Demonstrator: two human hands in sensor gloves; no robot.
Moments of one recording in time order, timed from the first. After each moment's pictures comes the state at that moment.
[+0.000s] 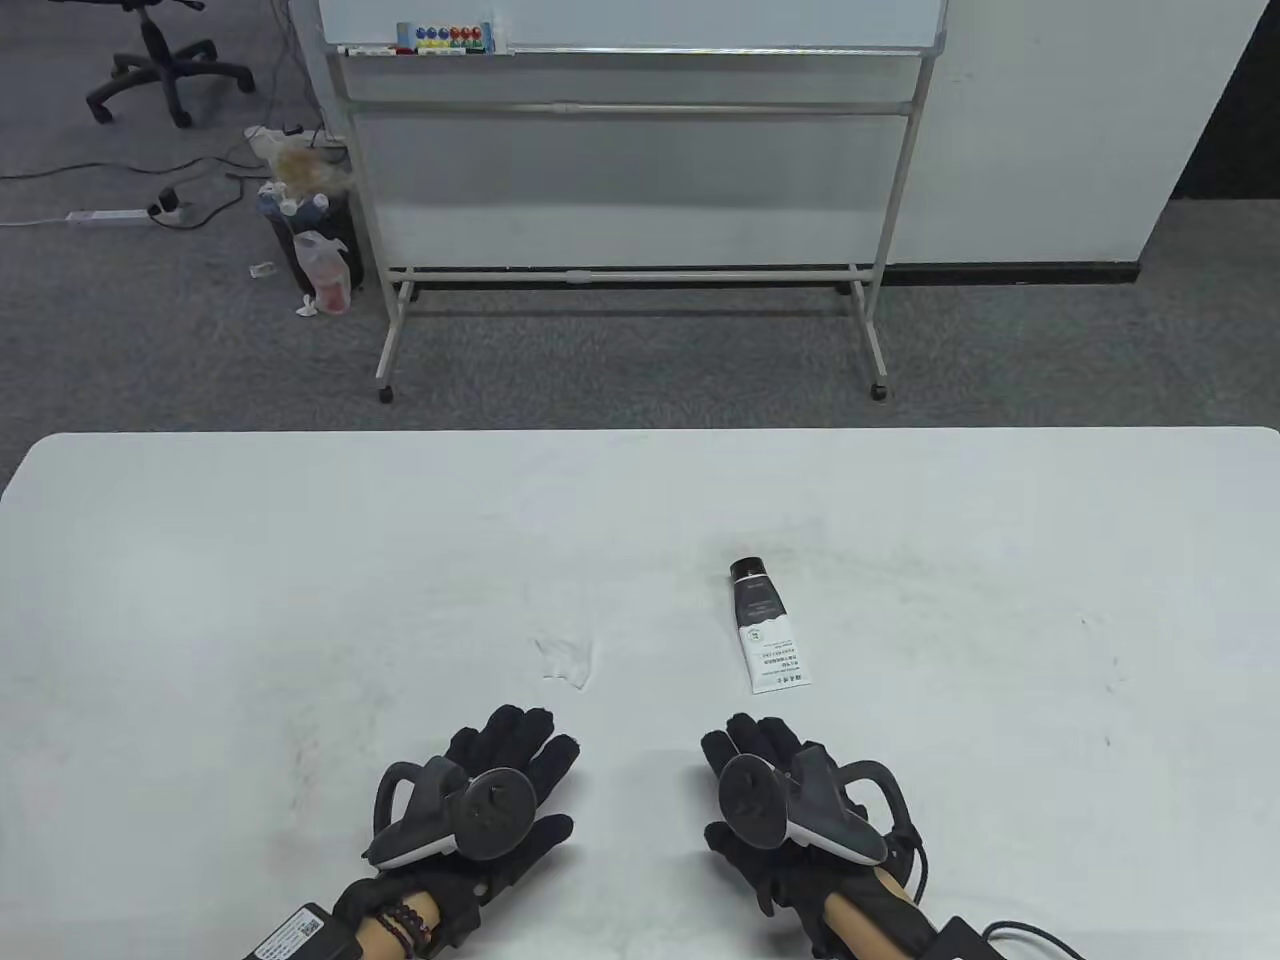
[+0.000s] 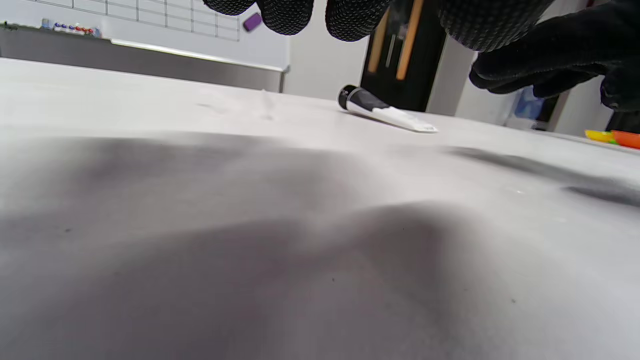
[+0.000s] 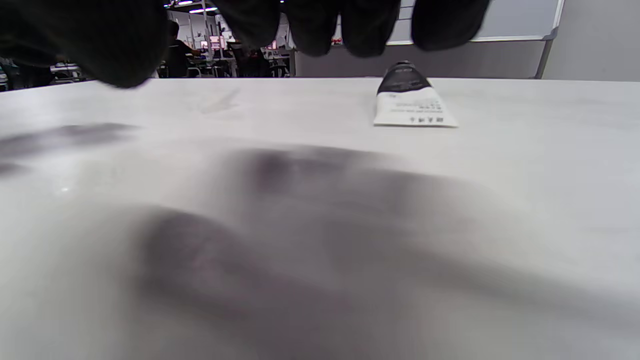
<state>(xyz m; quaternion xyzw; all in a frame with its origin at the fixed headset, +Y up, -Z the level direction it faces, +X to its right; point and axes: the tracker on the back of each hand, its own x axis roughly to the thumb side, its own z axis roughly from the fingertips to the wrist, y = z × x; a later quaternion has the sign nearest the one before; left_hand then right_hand) -0.181 -0.750 -0.300 -0.05 -0.26 0.05 0.96 0.096 -0.737 -0.294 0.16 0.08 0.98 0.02</state>
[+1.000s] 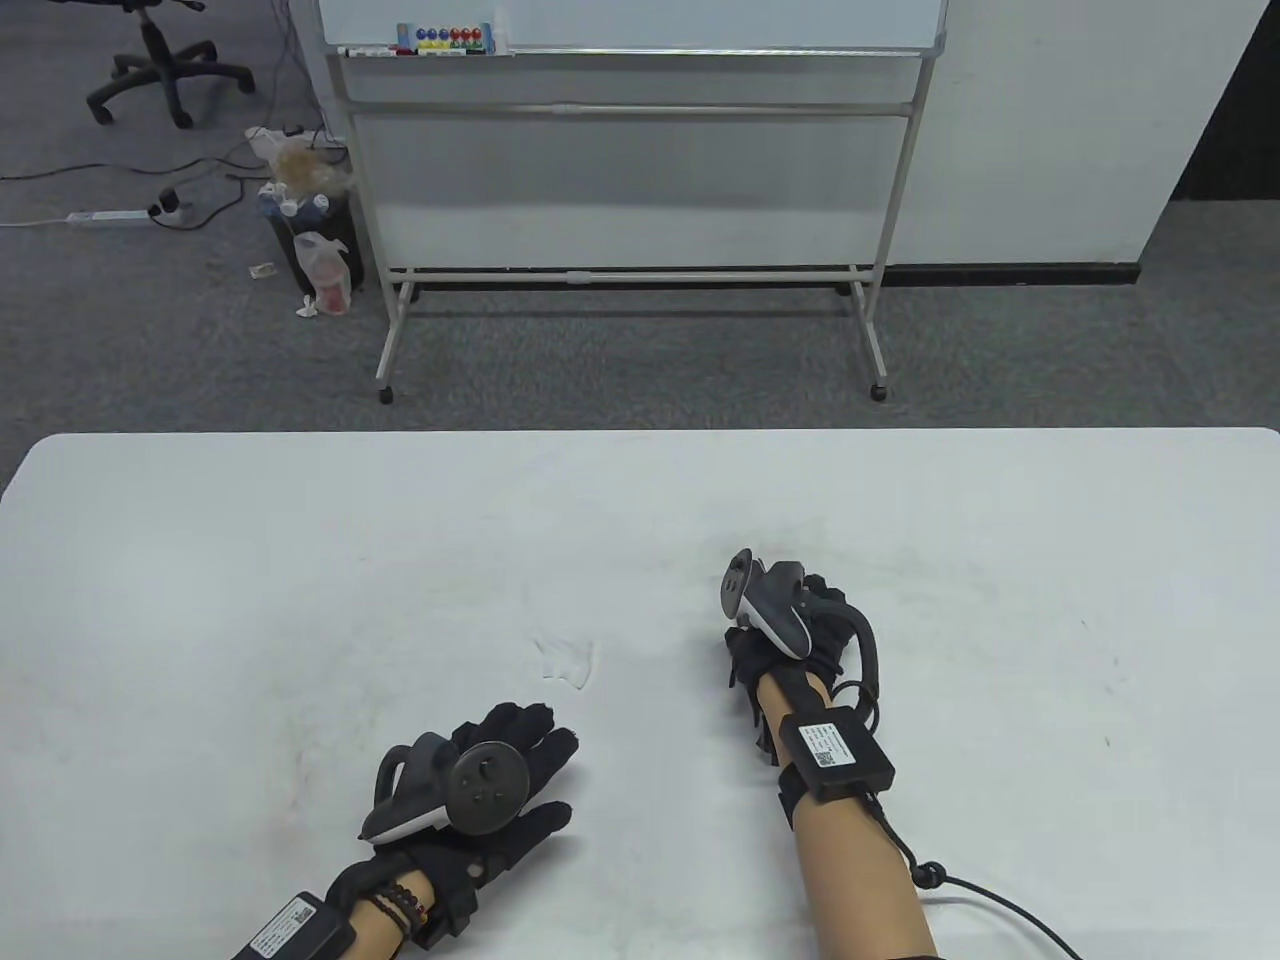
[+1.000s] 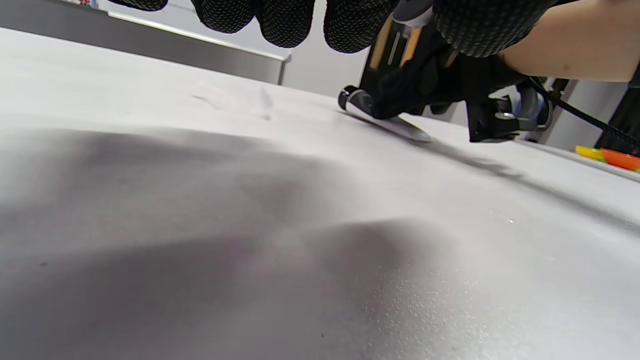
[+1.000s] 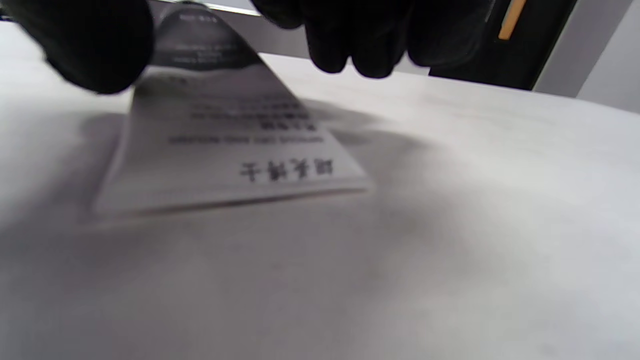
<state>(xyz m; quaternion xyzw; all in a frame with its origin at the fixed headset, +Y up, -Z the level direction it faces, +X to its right) -0.186 -0.745 -0.316 -0.08 -0.27 0.09 0.96 0.108 -0.761 -0.480 -0.17 0.11 0.98 -0.03</state>
